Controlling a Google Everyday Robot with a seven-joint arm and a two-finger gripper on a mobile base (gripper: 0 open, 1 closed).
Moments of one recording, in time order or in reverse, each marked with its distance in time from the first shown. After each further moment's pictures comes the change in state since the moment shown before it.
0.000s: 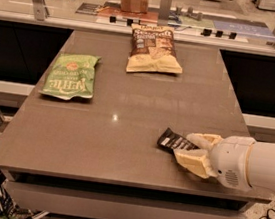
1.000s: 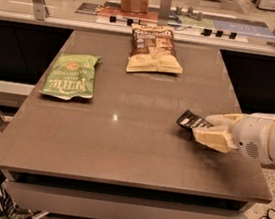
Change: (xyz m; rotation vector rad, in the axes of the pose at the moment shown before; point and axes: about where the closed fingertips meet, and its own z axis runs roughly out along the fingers) arm -0.021 -0.073 -0.026 0.130 -0.023 0.029
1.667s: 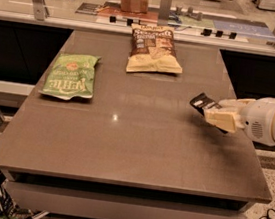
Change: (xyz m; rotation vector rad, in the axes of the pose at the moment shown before) arm -0.019 -0.058 -0.003 0.161 -0.037 0.061
